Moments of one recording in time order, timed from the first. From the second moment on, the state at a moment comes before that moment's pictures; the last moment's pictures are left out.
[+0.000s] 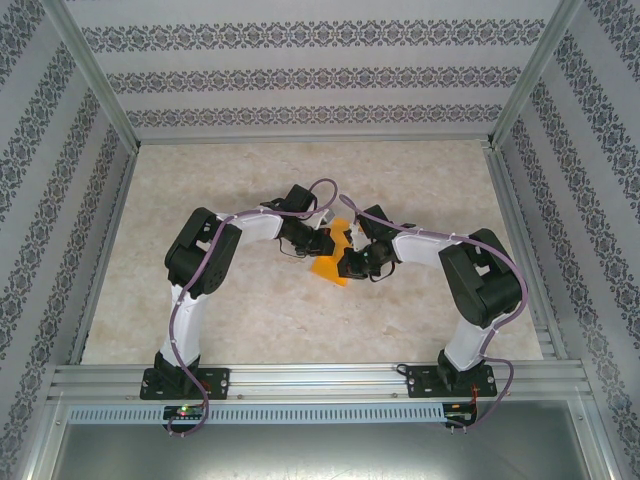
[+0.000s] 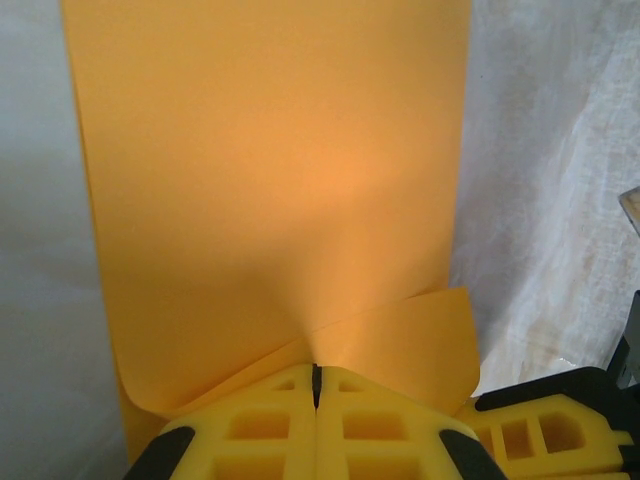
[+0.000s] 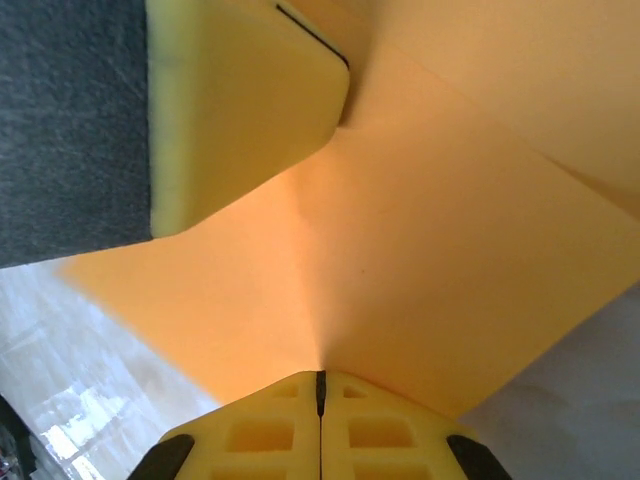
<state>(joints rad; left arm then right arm) -0.51 2.15 1.39 -0.36 0.66 -0.40 0.48 1.76 0.91 -0.37 -0.54 0.46</state>
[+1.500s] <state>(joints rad) -0.51 2.16 1.40 -0.37 0.68 -0.38 0.50 1.73 0.83 -0.27 -0.58 0.53</state>
